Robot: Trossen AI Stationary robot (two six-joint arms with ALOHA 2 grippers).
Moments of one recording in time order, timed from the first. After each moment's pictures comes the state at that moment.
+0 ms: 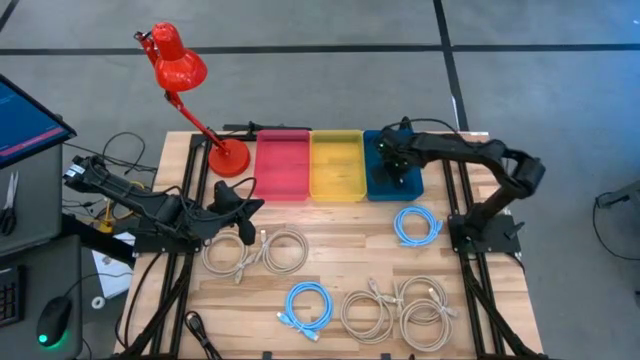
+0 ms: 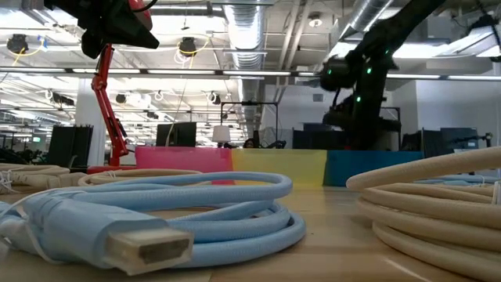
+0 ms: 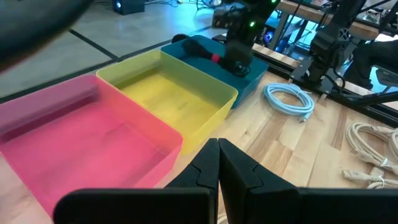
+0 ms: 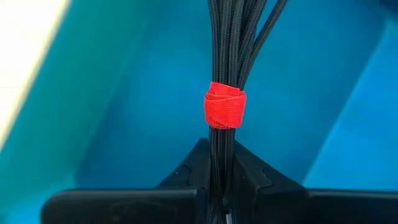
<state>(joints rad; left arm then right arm) -0.43 0.85 0.62 -0.31 -0.89 -0.58 -0.61 1.59 0.95 -0.68 0.16 0.44</state>
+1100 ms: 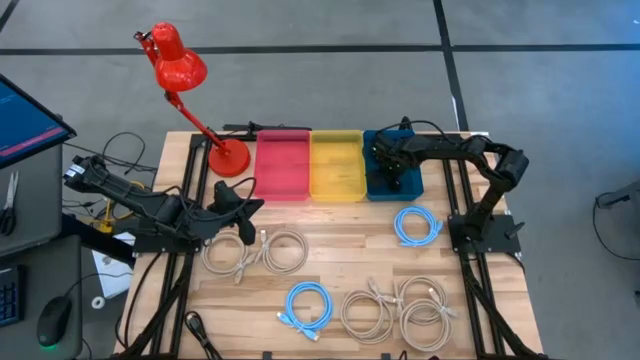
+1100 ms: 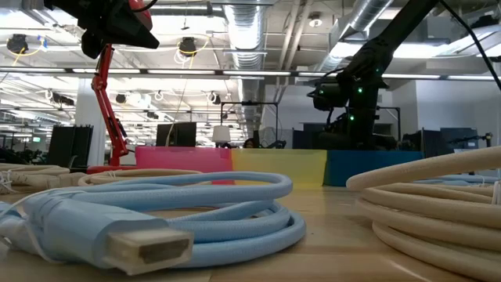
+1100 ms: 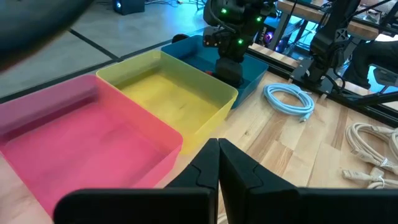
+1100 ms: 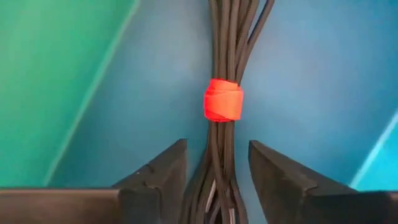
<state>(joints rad) -0.43 0.85 0.62 -0.31 -0.89 -0.58 -0.62 1.71 0.95 -0.60 0.15 0.40</state>
